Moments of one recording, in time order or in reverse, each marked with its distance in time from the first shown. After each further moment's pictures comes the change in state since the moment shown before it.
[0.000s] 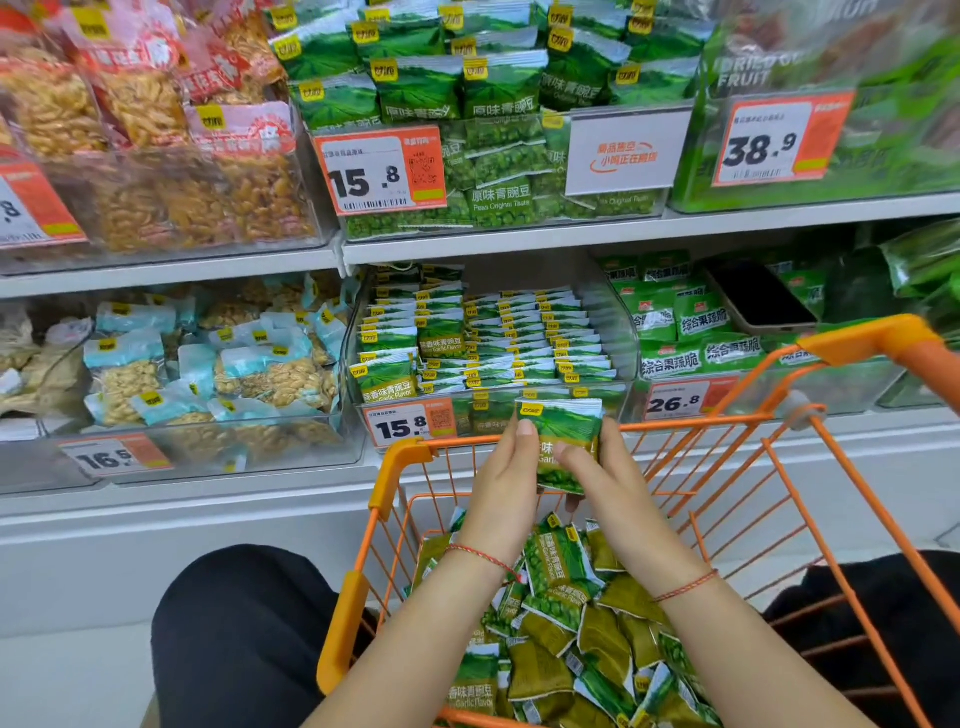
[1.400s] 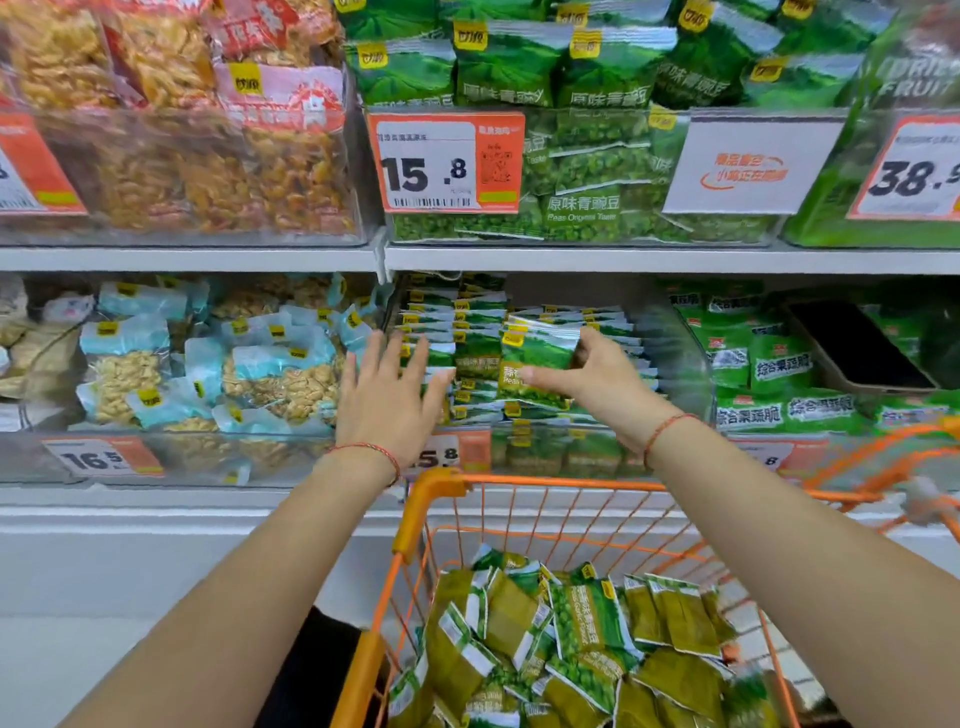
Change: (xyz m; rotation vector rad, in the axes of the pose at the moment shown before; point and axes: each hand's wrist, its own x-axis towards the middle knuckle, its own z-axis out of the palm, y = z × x) left_hand 0.136 -0.010 -0.141 1.295 0.308 0.237; right_hand 0.158 -0.046 0.026 -0.304 -0.133 -0.019
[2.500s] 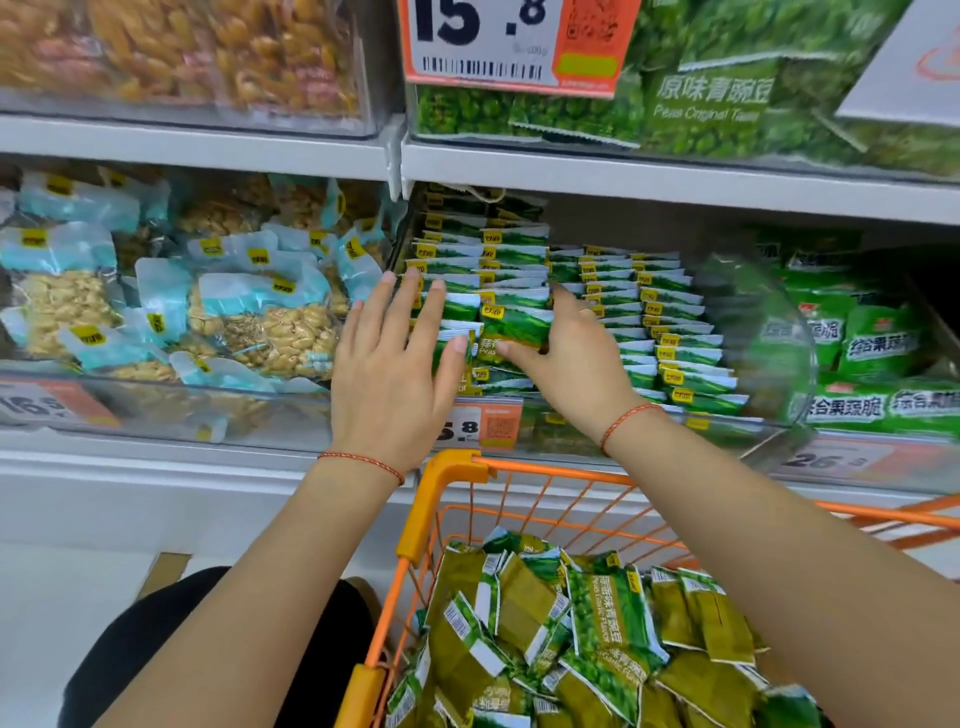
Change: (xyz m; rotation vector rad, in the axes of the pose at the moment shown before) left_hand 0.003 -0.015 0.043 -0.042 0.458 0.129; right_hand 0.049 0.034 0.067 -0.688 0.178 -0.205
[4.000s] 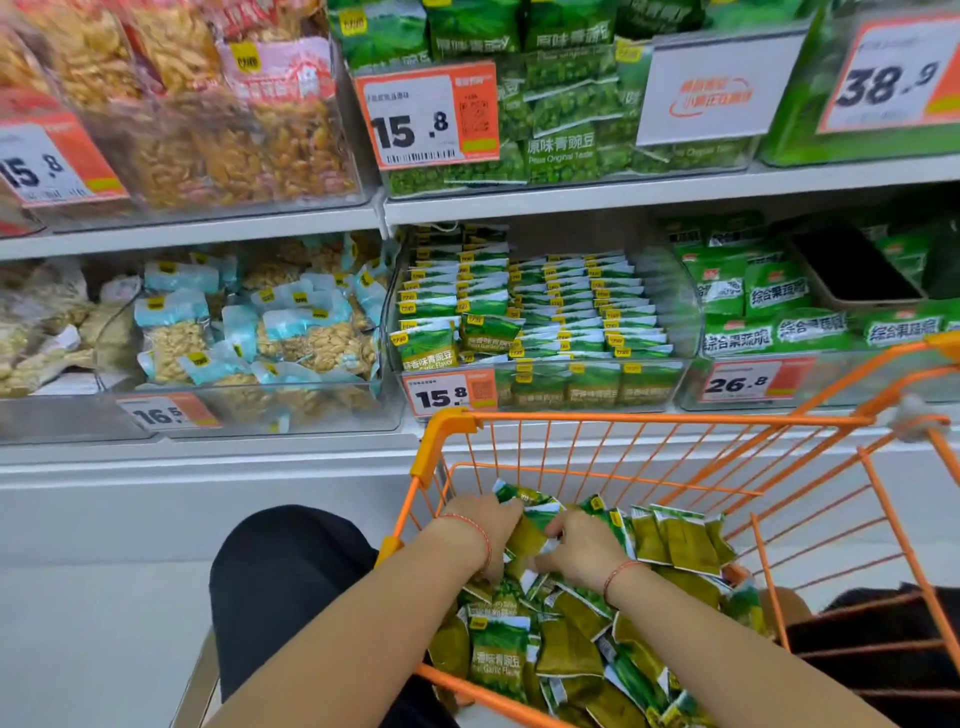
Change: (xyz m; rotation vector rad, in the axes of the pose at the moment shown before) left_hand -0.107 0.088 -0.027 0.188 -1.347 0.318; right_hand -0.195 0.052 0.044 0.187 -0.629 0.436
